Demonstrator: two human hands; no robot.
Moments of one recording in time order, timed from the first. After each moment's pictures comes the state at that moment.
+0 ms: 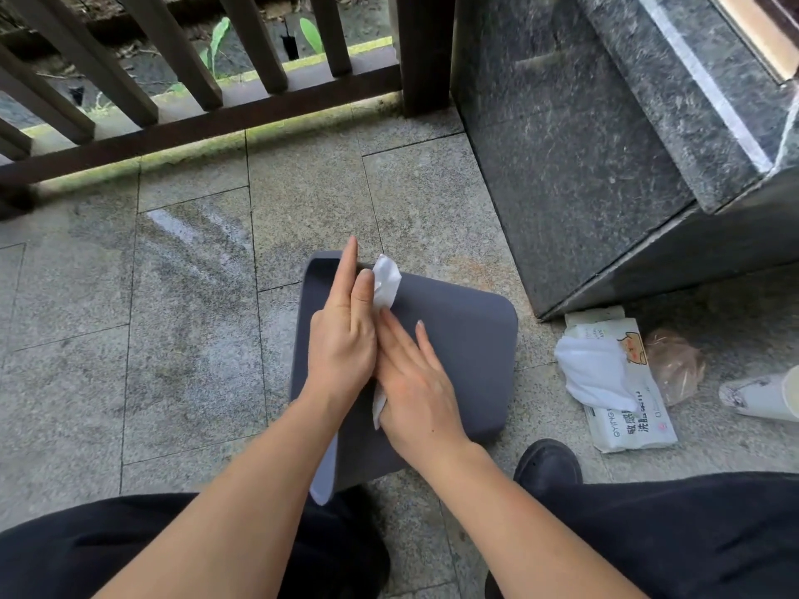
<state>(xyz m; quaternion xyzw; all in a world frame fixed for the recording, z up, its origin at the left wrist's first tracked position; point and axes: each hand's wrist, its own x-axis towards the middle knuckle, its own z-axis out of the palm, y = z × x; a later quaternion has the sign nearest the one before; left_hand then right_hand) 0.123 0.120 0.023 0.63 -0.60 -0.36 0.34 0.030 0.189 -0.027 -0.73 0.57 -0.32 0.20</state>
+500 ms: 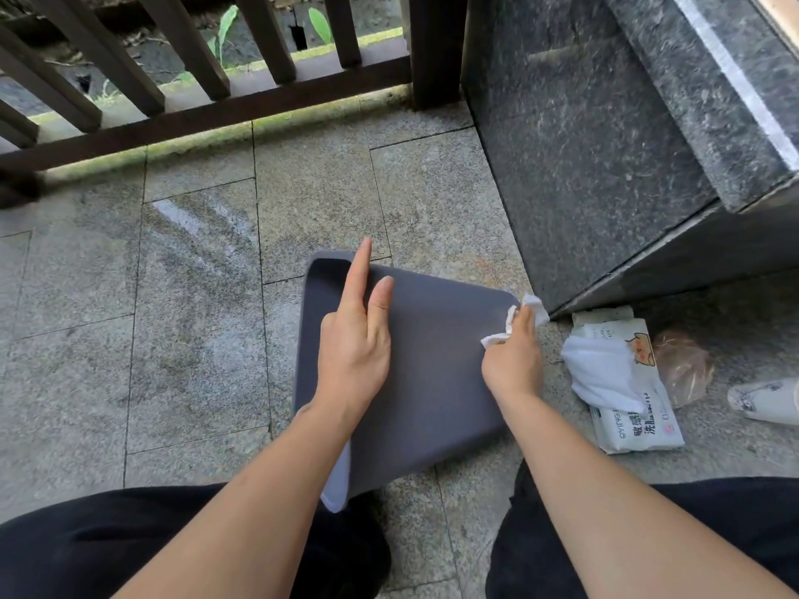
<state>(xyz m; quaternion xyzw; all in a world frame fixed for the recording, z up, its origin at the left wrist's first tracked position) 0.122 0.133 0.017 0.65 -0.62 -0.30 0.32 -0.067 0.161 -0.082 -0.34 0.85 -0.19 0.36</state>
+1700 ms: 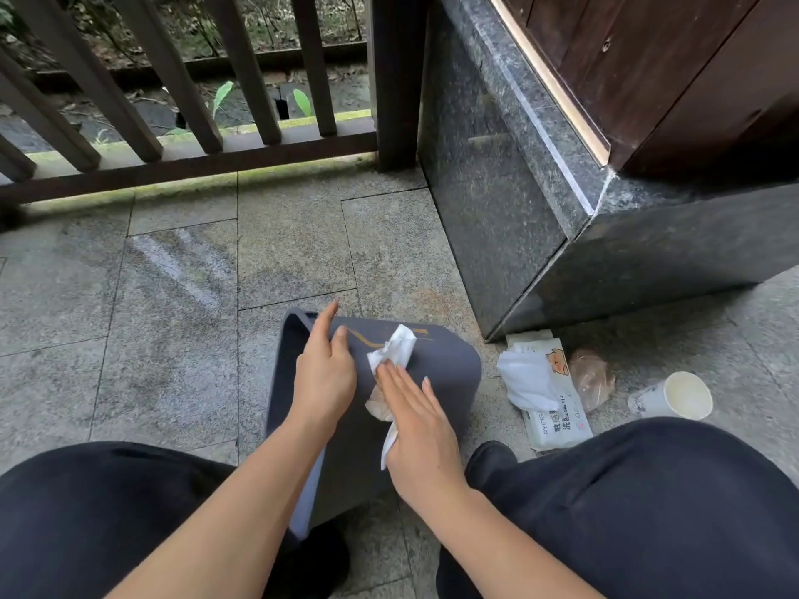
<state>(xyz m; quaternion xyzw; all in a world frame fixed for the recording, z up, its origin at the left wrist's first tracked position) 0.121 0.186 0.041 0.68 -0.50 -0.42 0.33 -0.005 0.282 0.035 -0.69 0.63 -0.23 0.27</state>
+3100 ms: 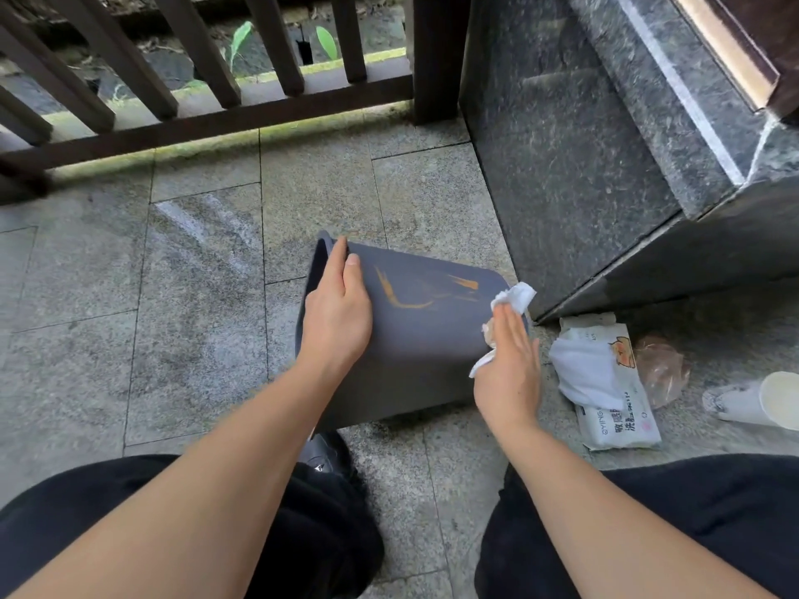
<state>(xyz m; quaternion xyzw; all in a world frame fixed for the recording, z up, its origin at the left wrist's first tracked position) 0.135 0.116 0.044 0.72 -0.51 -0.37 0.28 -0.055 0.200 -0.033 -0.50 0.81 -0.22 0.22</state>
